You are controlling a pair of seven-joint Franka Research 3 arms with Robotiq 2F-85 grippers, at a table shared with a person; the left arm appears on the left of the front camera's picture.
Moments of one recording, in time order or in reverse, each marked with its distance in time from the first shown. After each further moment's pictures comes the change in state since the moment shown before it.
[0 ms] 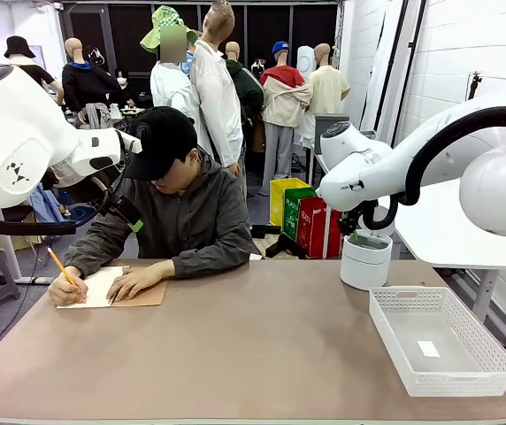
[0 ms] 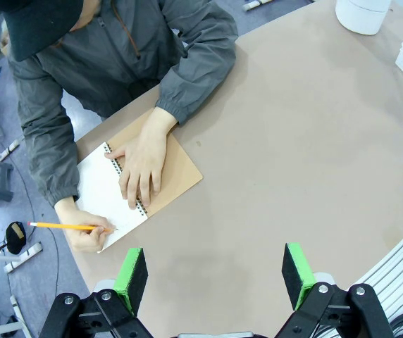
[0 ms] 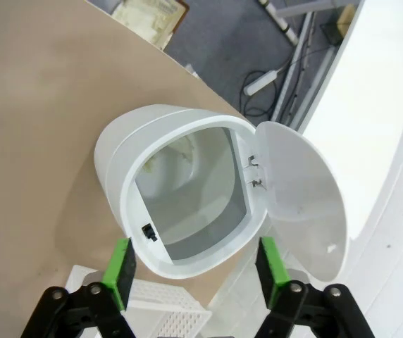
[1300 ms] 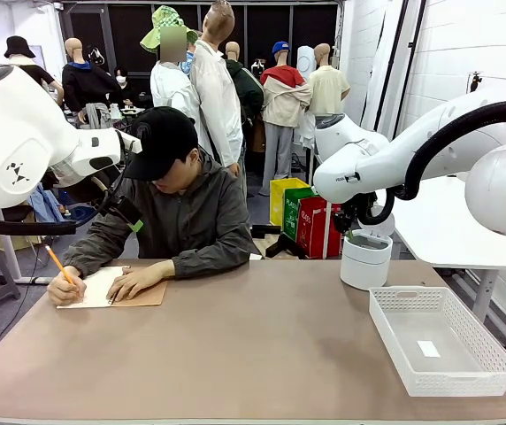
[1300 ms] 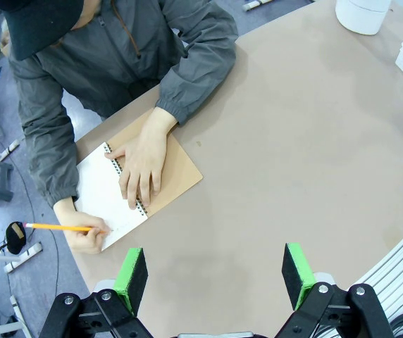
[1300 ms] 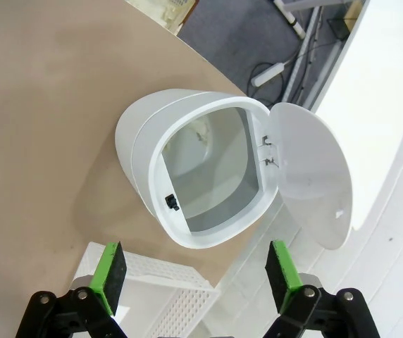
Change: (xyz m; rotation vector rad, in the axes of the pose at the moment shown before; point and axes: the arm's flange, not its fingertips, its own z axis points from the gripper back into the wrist) left arm 0.000 0.000 0.000 0.000 0.000 0.000; right arm -0.004 0.010 0.024 0.022 0.037 0.010
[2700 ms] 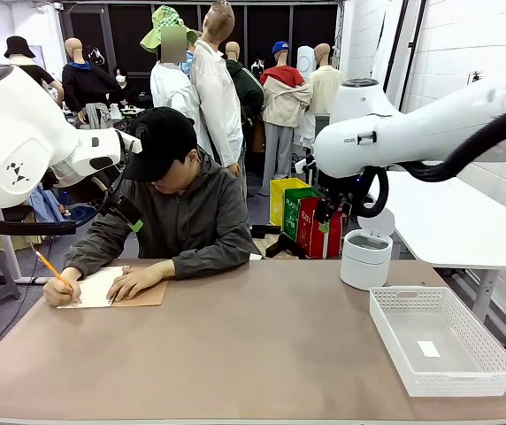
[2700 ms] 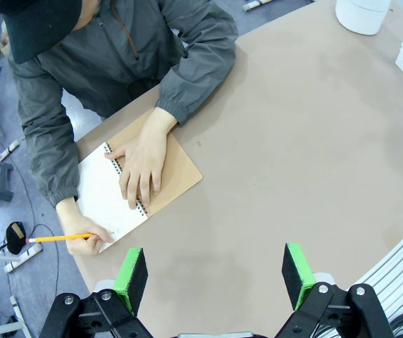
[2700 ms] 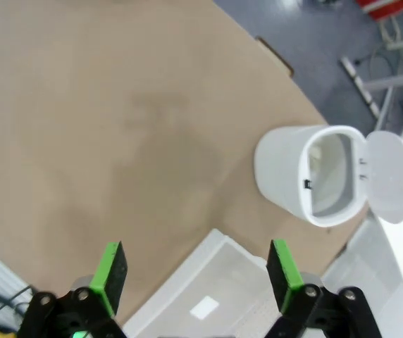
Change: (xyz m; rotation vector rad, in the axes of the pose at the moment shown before) left arm 0.000 0.000 0.000 0.000 0.000 0.000; right arm -0.080 0.056 0.115 0.314 -0.288 0.094
